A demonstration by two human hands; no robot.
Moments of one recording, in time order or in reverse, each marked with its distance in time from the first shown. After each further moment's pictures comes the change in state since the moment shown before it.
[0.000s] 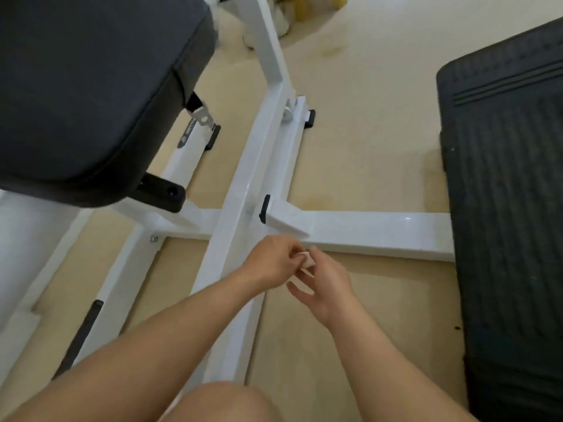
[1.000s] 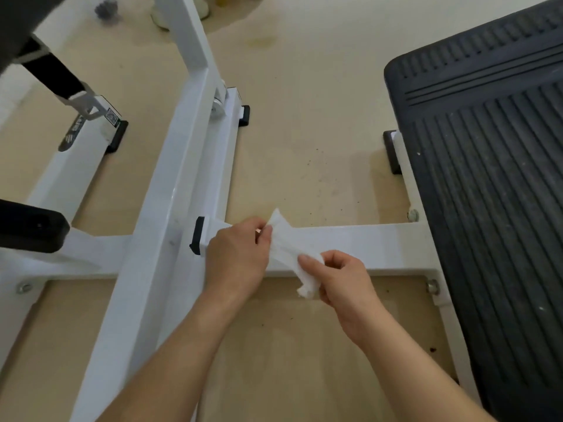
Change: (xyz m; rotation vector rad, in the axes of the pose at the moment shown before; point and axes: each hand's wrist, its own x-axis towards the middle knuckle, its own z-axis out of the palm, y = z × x) left_hand 0.083 0.014 0.013 -0.124 0.442 0.061; right_hand 0.052 -0.056 -0.053 -0.329 0.184 -0.343
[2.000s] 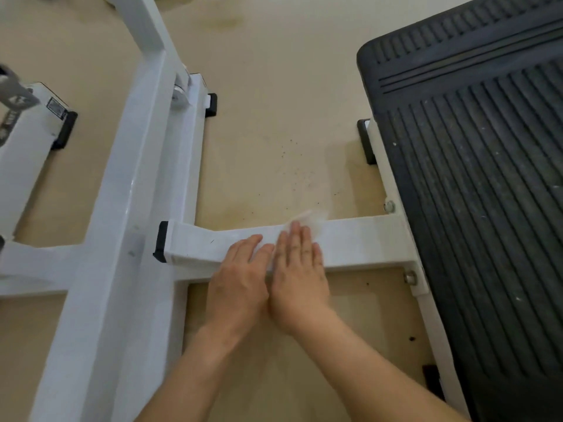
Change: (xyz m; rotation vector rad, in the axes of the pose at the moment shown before) left_hand -0.027 -0.019 0.059 0.180 -0.072 0.346; right_hand 0.031 0.026 0.026 -1.522 0.055 -0.300
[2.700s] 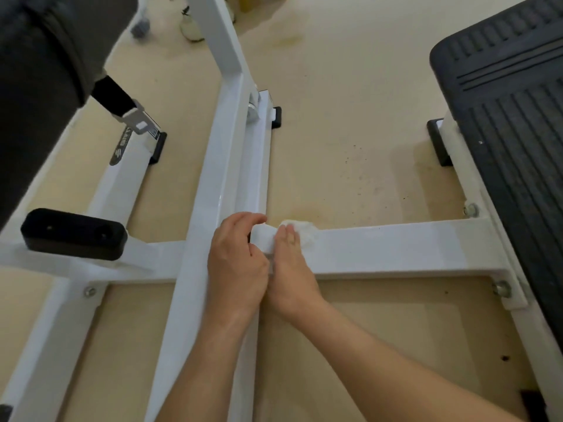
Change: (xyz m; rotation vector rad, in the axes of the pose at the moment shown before) left_hand 0.001 -0.044 -0.094 -0.267 0.277 -0.387; right_hand 0.005 -0.102 -0.006 0.629 -0.072 -0.251
